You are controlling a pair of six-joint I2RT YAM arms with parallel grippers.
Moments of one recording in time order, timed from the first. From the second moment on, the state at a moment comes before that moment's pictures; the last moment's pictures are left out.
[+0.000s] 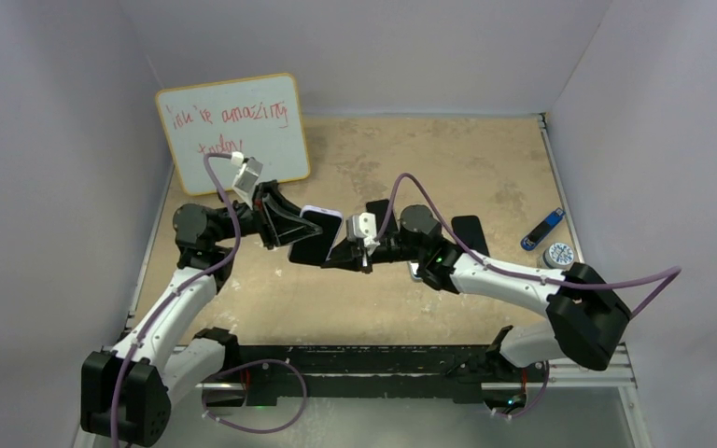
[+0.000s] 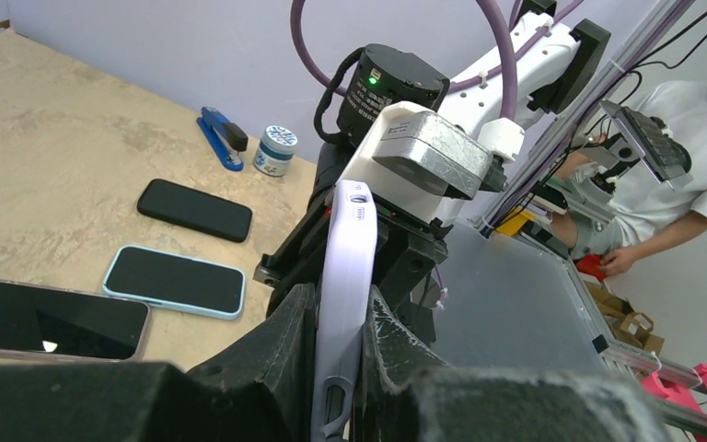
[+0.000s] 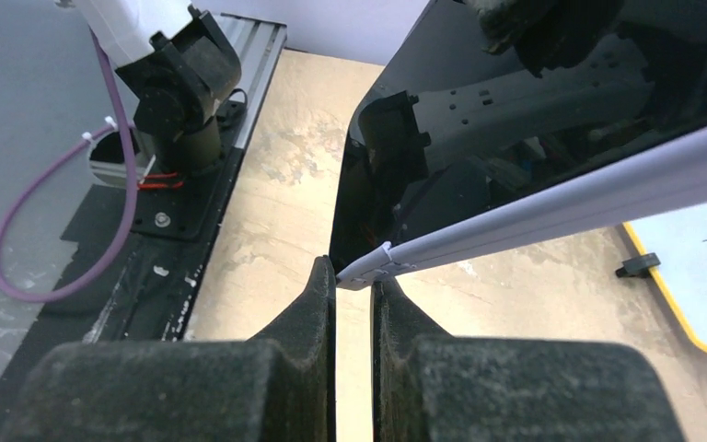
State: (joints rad) left arm -0.22 0.97 0.59 0.85 1.18 -0.90; right arm 0.89 1.37 0.74 0.57 -0.76 -0.18
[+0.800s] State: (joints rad) left arm -0.21 1.03 0.58 0.69 1.08 -0.91; right arm 0.90 1.42 0.85 0.28 -0.59 -0.61
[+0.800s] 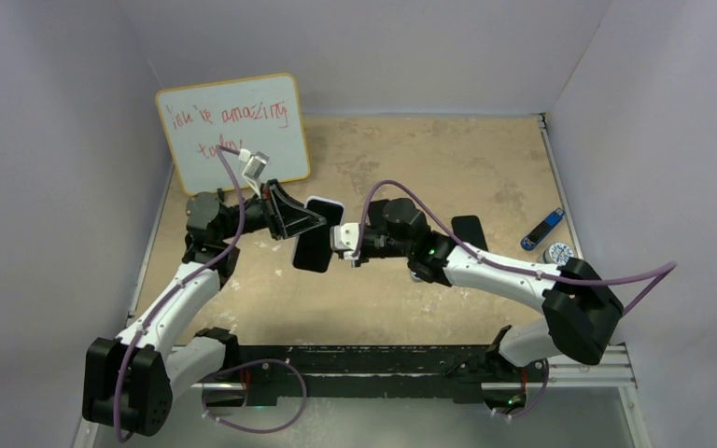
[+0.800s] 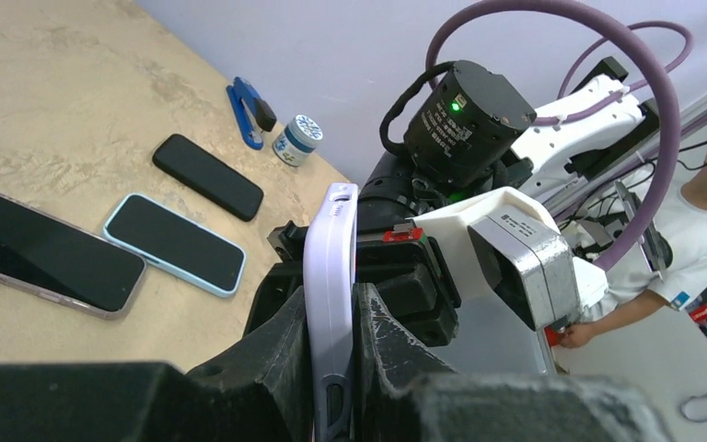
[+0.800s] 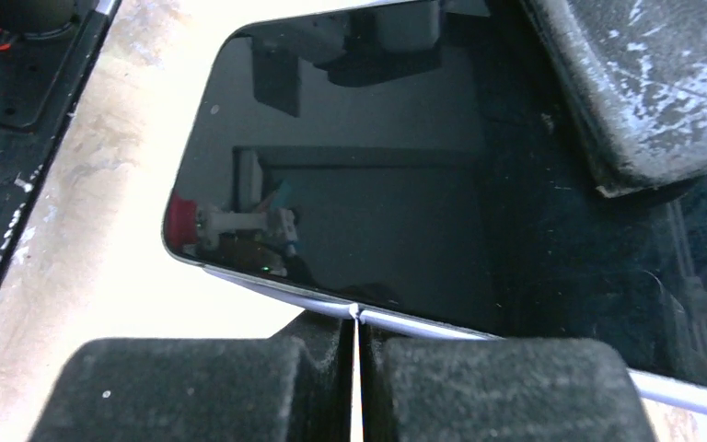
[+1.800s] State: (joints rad) left arm -0.22 0.94 0.29 0.96 0.63 -1.17; right arm 0.90 1.35 0.46 0.98 -0.41 0.10
